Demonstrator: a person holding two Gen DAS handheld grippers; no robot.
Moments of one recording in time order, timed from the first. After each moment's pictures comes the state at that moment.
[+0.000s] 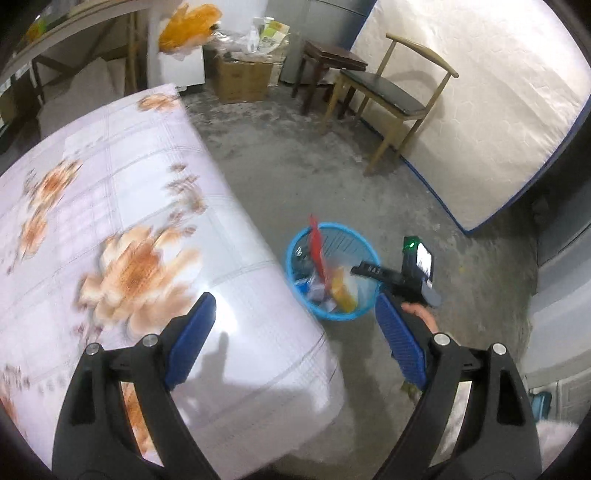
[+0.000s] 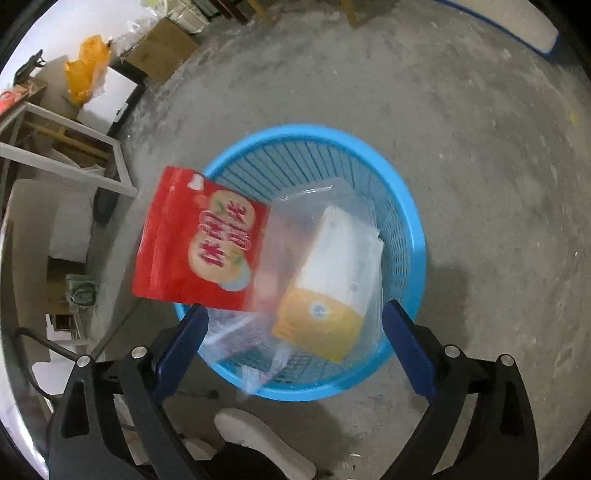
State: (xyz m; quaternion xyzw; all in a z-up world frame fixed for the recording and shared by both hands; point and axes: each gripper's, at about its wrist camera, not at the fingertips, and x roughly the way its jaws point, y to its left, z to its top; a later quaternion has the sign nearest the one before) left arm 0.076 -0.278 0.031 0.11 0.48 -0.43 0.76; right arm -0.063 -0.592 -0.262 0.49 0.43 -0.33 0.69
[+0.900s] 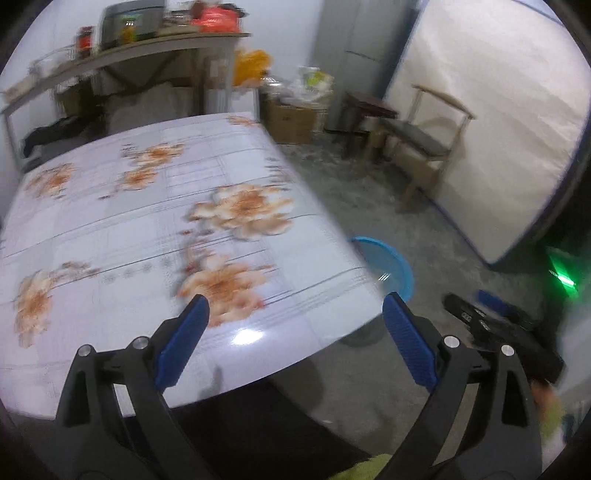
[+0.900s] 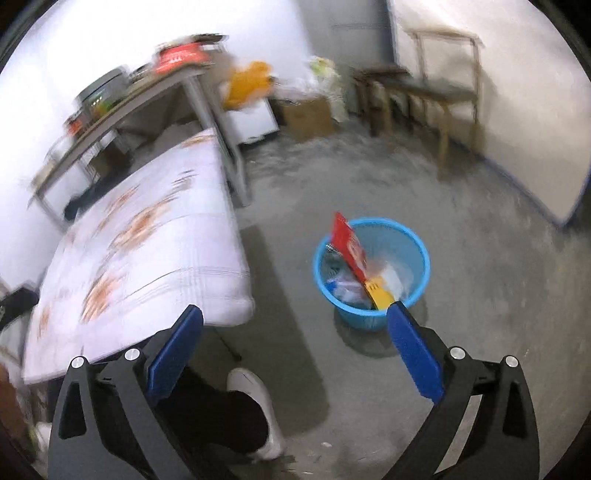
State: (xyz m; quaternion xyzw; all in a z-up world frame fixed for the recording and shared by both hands) left arm 0.003 -0.135 0.041 0.08 0.40 -0.34 0.85; right arm -0.129 -0.313 -0.014 0.18 0.34 -0.25 0.89
